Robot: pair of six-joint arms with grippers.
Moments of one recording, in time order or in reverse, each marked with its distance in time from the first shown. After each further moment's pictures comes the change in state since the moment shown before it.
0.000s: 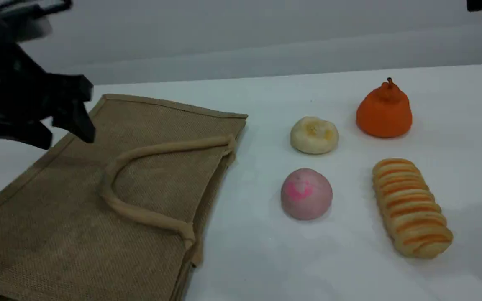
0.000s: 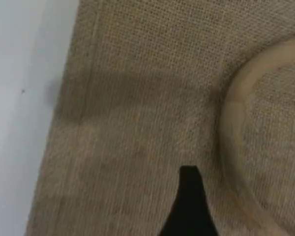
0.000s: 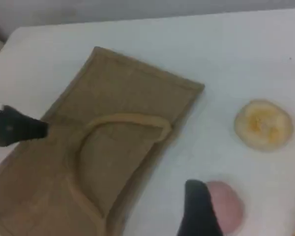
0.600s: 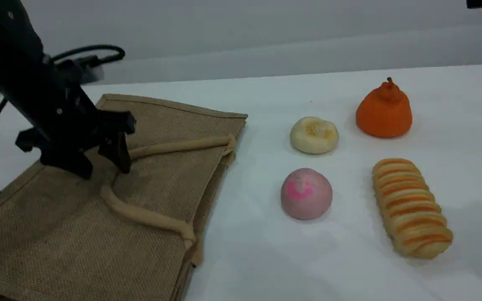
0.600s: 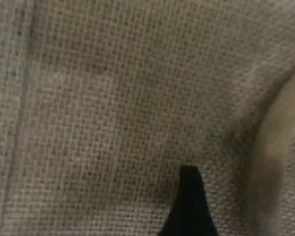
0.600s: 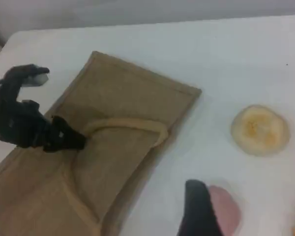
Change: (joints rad) left arm -0.025 0.281 -0.193 -0.017 0.076 0.000; right arm 0.000 0.002 0.000 0.019 -0.012 -0.029
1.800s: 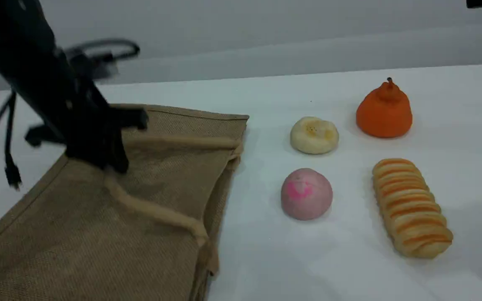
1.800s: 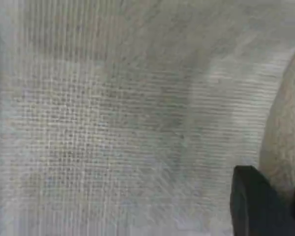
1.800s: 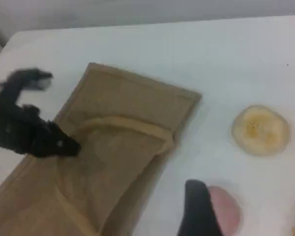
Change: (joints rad) left arm -0.055 -0.082 0.002 0.003 0.091 -0.011; right arm 0.000 0.000 0.000 0.001 0.001 0.001
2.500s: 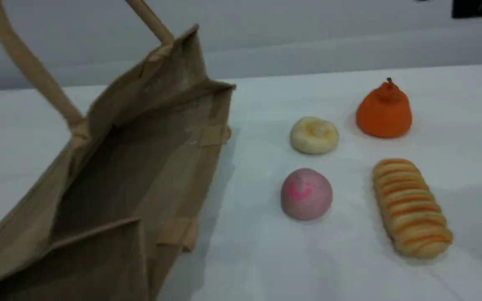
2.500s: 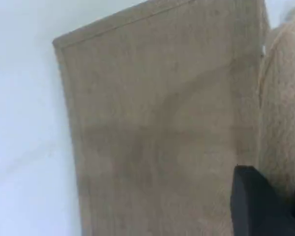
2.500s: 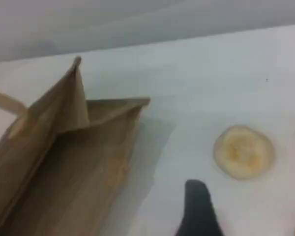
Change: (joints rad) left arm 0.000 -0.523 -0.244 0.127 0.521 0.125; right arm 0.000 0.164 0.000 0.366 -0.072 -0.323
